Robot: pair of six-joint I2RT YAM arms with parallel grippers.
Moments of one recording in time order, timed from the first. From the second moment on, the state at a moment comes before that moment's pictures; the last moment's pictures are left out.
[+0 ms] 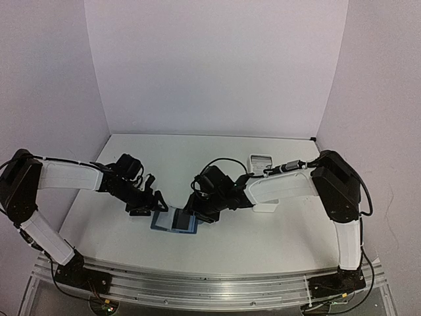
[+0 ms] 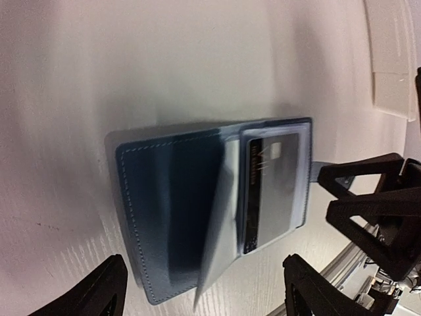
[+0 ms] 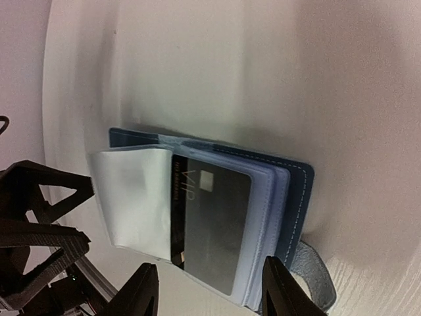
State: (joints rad) left arm -0.54 1.53 0.82 -0.36 0.41 -0.55; right arm 1.01 2.10 1.42 -0.17 -0.12 1.11
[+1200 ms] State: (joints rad) left arm -0.54 1.62 0.72 -0.08 0.58 -0.60; right arm 1.08 2.23 1.74 -0.49 0.15 0.99
